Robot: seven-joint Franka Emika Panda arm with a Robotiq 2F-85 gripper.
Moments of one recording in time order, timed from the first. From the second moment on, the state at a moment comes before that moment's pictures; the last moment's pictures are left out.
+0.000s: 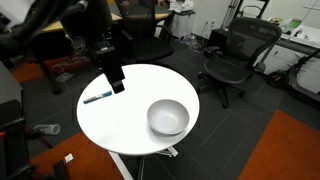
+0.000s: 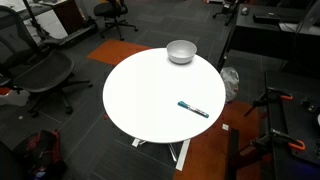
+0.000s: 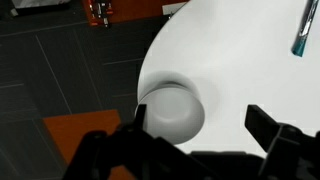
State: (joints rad) arm -0.15 -0.19 -0.25 -2.37 -0.07 2.34 -0.21
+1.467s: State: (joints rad) arm -0.09 -0.14 -0.09 -2.49 -0.03 2.40 -0.03
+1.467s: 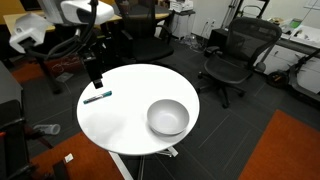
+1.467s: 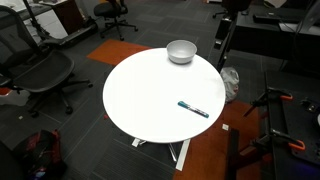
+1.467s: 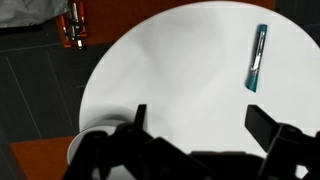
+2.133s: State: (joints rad) arm -0.01 -0.04 0.00 -2.57 0.02 2.61 0.11
